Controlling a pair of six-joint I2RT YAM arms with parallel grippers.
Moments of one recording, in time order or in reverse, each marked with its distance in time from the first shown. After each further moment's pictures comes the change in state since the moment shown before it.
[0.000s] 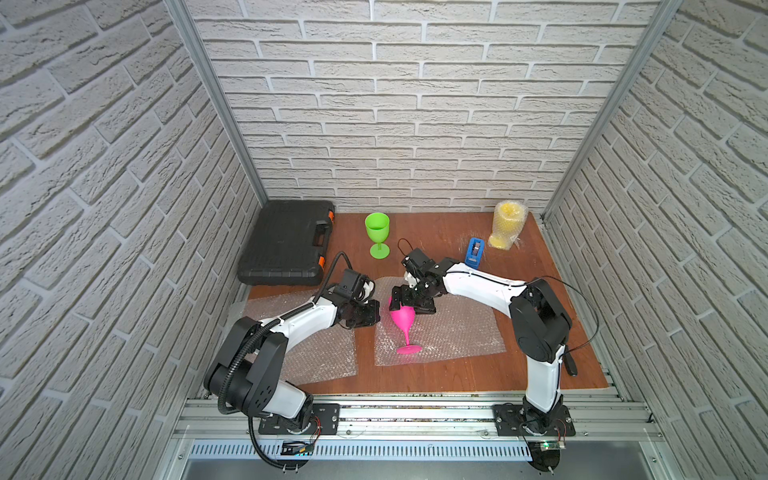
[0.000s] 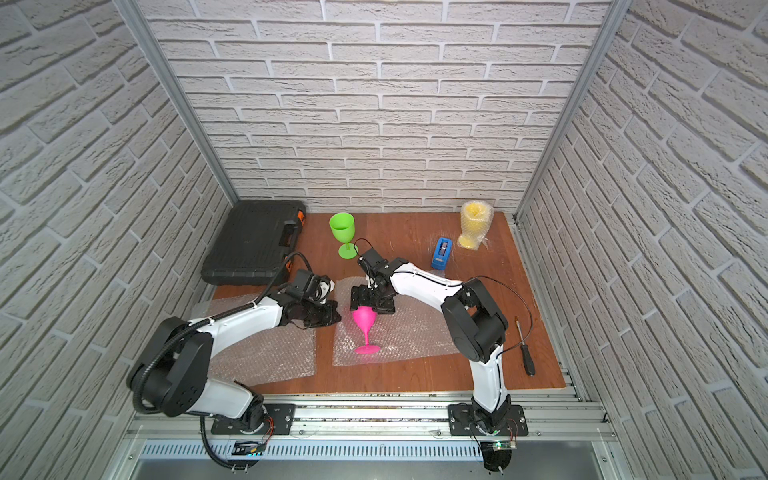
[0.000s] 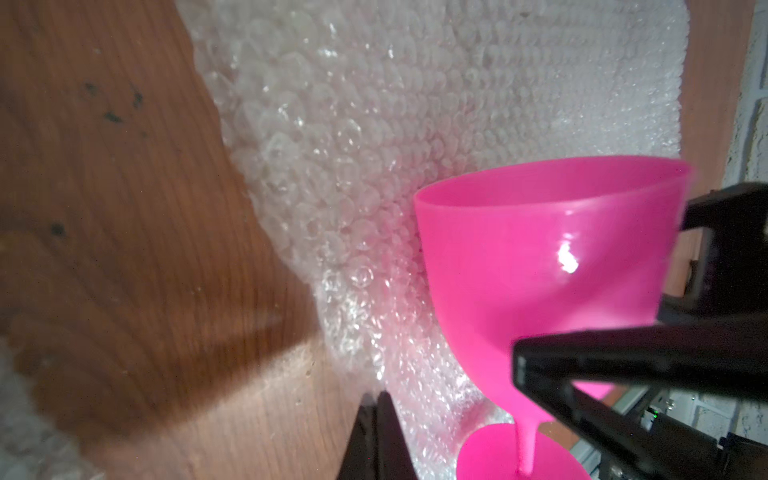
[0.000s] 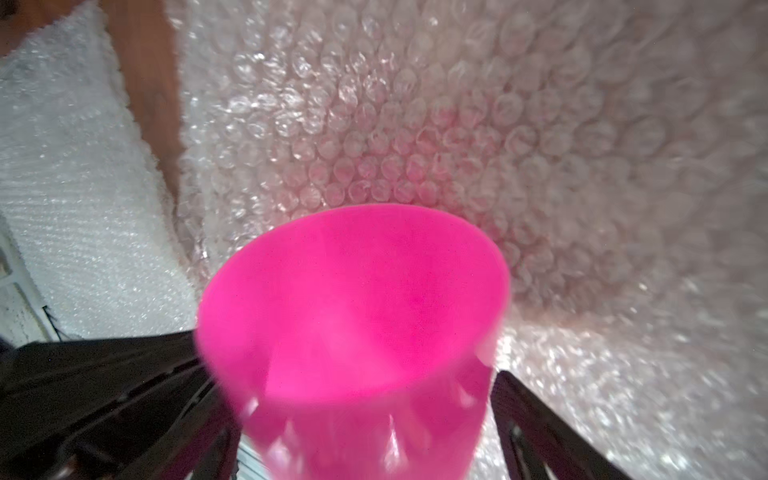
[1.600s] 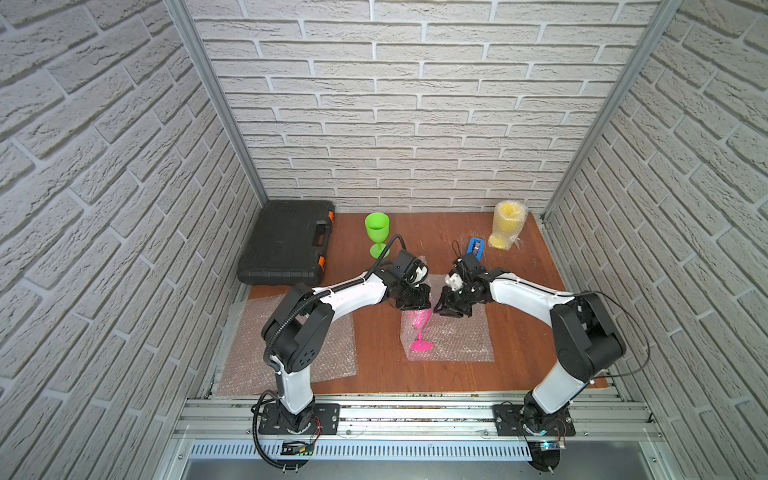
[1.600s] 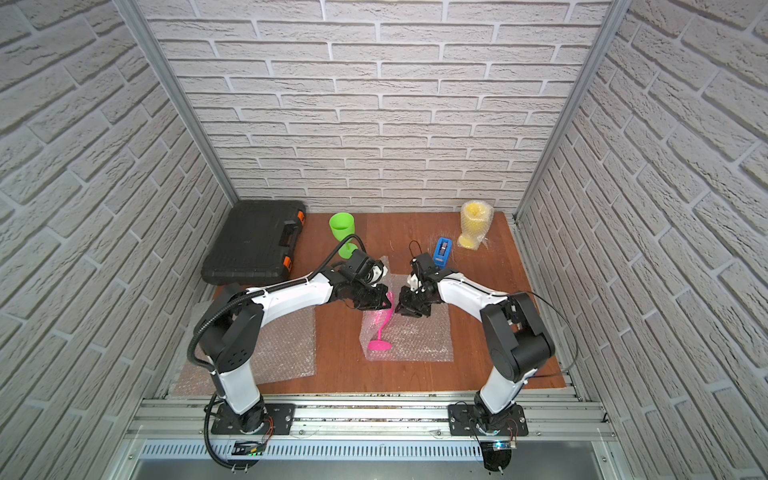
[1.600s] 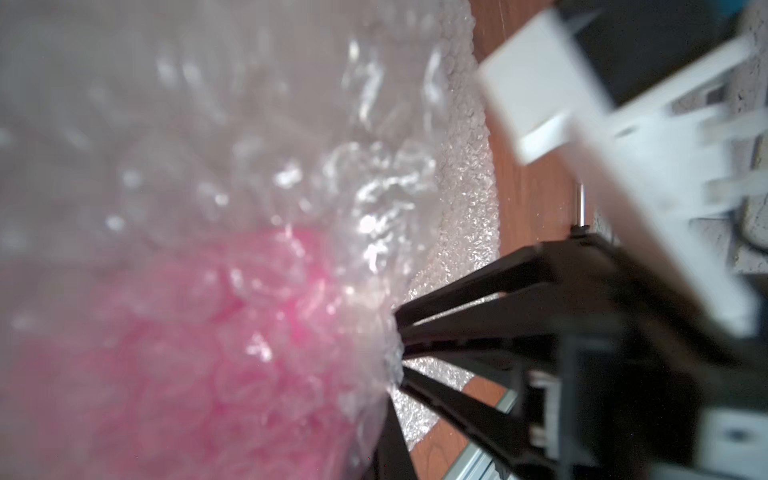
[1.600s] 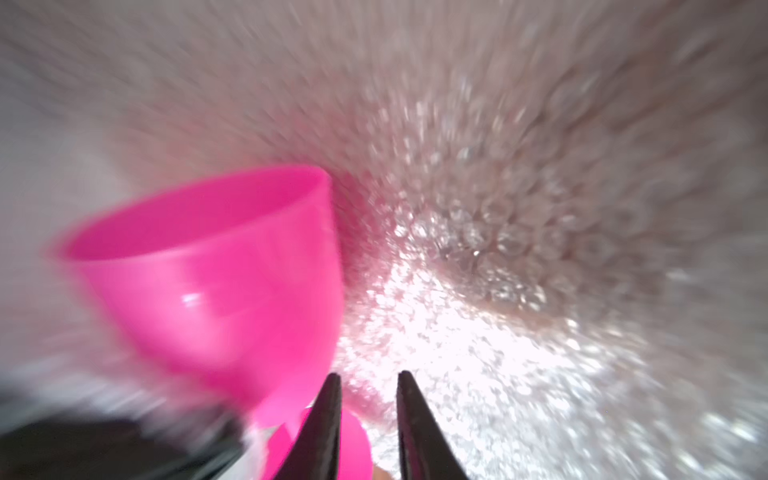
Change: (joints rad) left arm -0.273 0.372 0.488 -0.021 0.082 -0.114; right arm -0.293 -0.274 -0.417 0.182 -0.166 -0.061
